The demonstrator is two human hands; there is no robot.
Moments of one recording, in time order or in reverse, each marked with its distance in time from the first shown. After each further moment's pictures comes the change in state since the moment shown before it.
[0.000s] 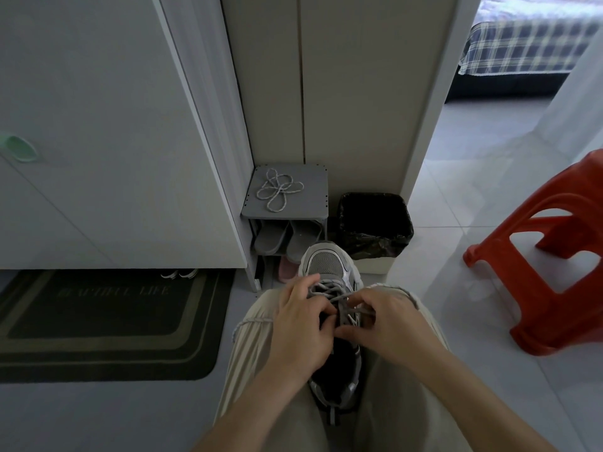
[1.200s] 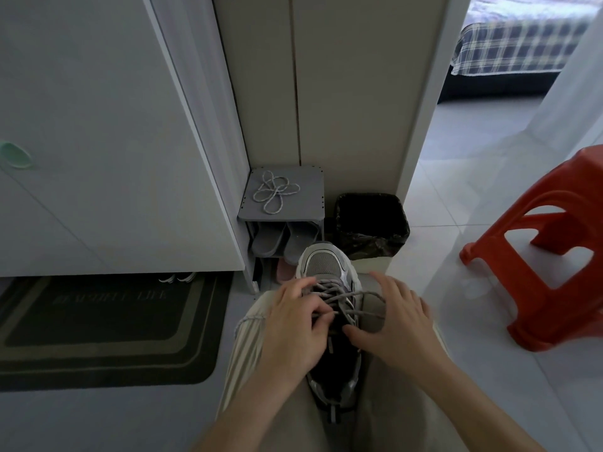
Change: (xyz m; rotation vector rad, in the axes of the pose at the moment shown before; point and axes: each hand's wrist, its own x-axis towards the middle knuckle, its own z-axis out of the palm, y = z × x) left_hand -0.003 0.001 -0.010 -0.048 0.059 0.018; right_hand -0.013 0.007 0.003 -0.014 0.085 0.182
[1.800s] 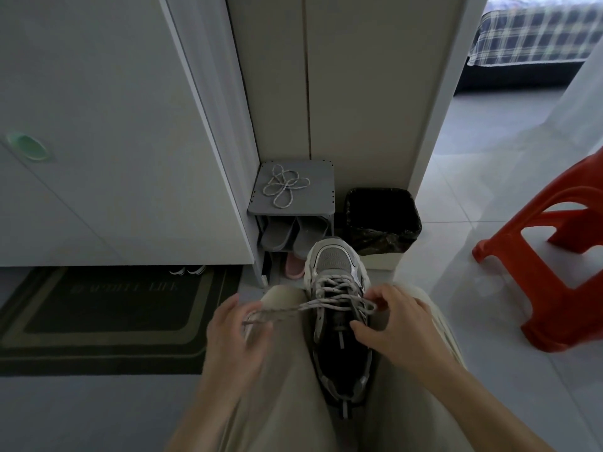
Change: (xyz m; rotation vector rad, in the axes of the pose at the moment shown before) left_hand -0.040 -0.068 -0.039 -0.043 0.060 -0.344; right_hand -0.001 -0.008 0.004 0.157 -0.034 -0.022
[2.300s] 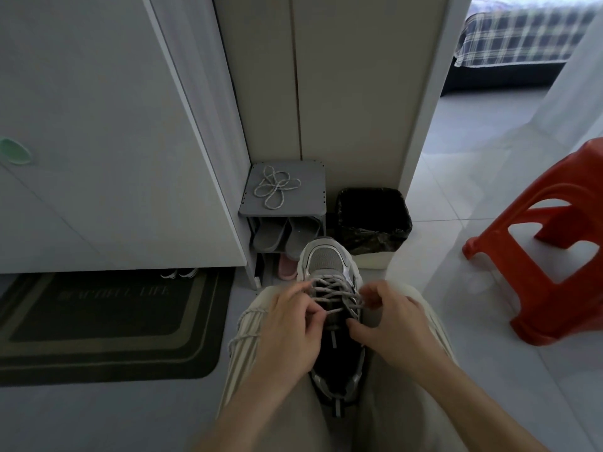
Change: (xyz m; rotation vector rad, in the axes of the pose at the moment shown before) left_hand 0.002 0.067 0.036 -0.042 -0.098 0.307; right_hand -0.004 -0.009 -0.009 0.018 -0.010 0.072
